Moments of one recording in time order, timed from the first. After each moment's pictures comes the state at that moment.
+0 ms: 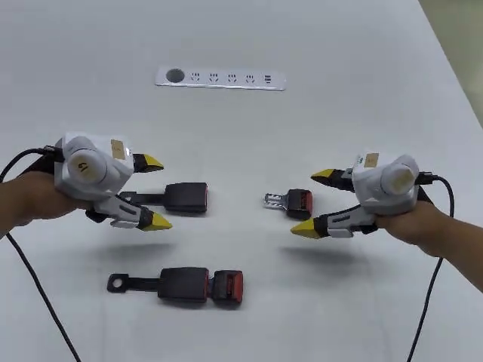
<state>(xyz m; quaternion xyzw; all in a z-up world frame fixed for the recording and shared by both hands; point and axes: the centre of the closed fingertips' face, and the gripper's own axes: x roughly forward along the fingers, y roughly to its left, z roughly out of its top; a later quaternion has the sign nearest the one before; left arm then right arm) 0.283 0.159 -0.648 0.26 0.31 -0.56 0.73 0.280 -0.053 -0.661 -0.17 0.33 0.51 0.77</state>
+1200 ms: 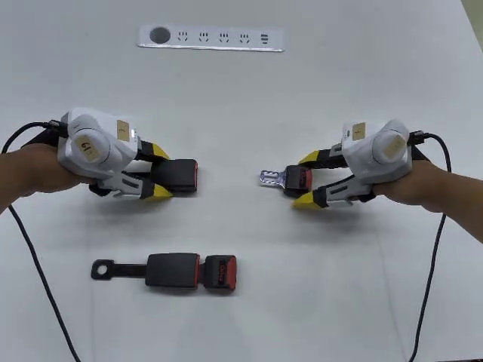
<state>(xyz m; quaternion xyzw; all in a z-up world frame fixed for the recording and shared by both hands) 0.294 0.140 -0.692 0.28 0.31 -0.60 0.68 0.284 -0.052 -0.698 -0.24 0.35 0.58 0.70</state>
